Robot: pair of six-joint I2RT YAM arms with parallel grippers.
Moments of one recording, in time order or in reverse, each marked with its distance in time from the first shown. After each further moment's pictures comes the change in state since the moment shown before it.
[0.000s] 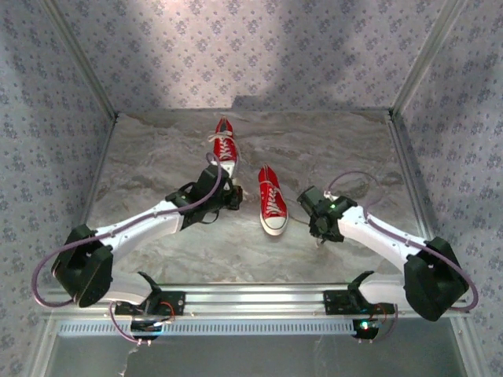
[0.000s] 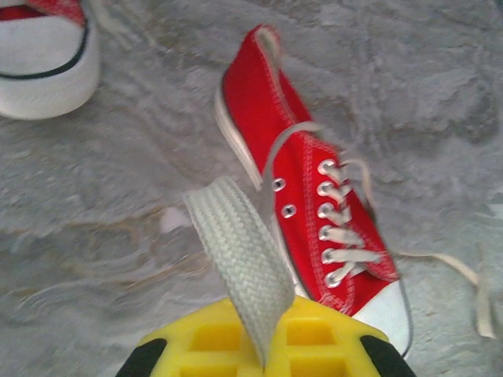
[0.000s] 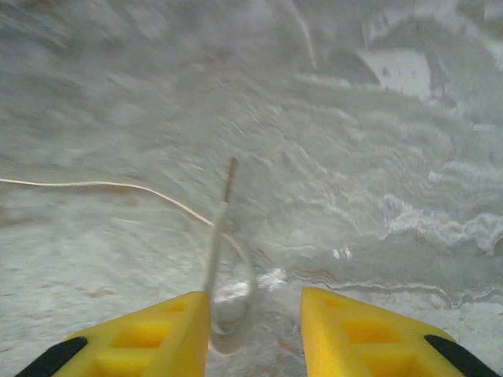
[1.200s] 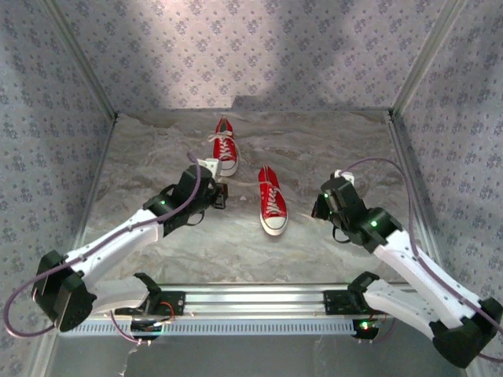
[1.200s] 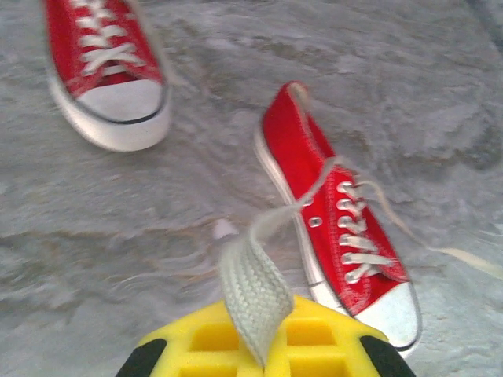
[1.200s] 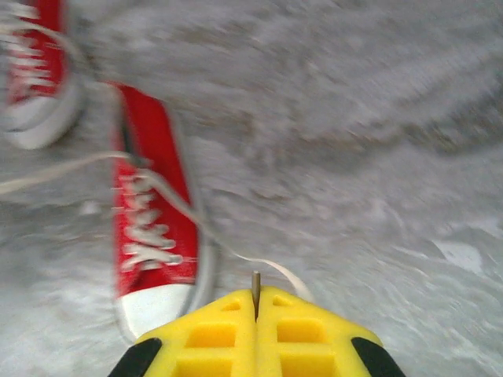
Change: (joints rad) left arm 0.048 -0.229 -0.040 -0.153 -0.096 0.047; right arm 0.055 -0.404 0.135 0.111 0.021 -0.223
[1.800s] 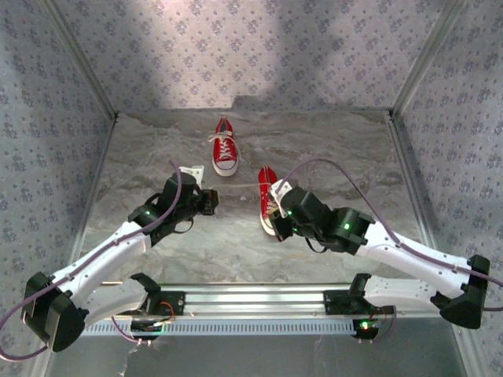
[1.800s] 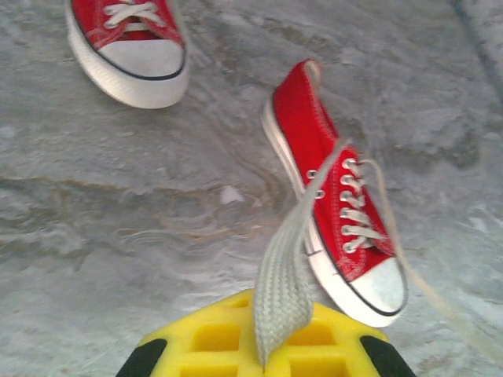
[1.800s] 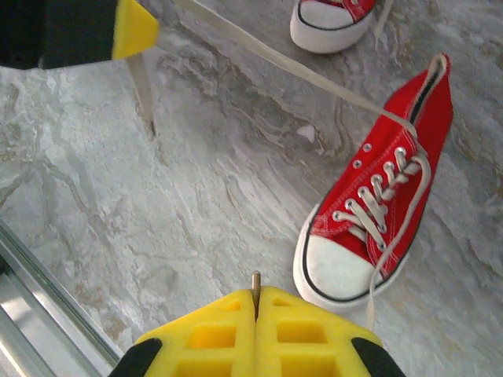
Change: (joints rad) left arm 0.062 -0.126 -0.097 0.008 0.131 -0.062; right arm 0.388 0.201 0.136 0.105 -0.111 -0.336
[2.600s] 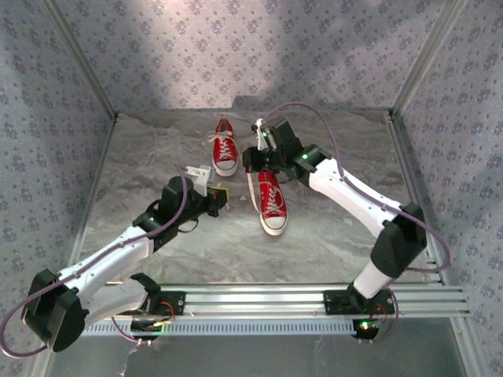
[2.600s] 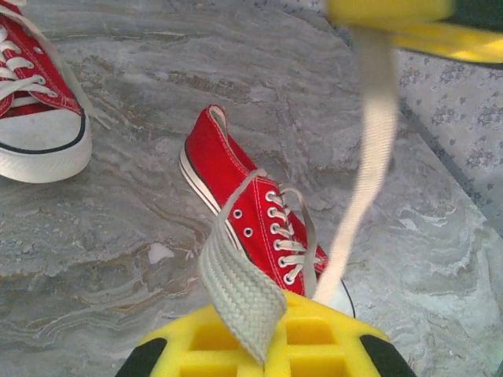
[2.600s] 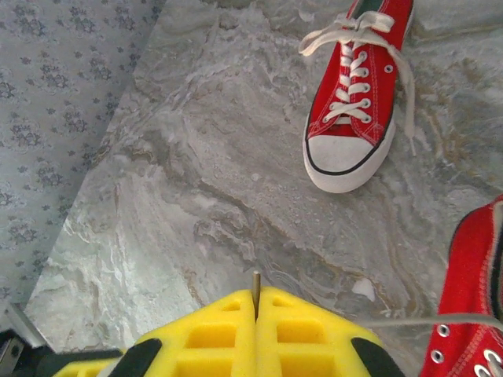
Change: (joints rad) left arm 0.000 0.003 -0.125 0.331 0.131 0.106; right arm -0.347 0.587 0.508 0.150 -0.365 0.209
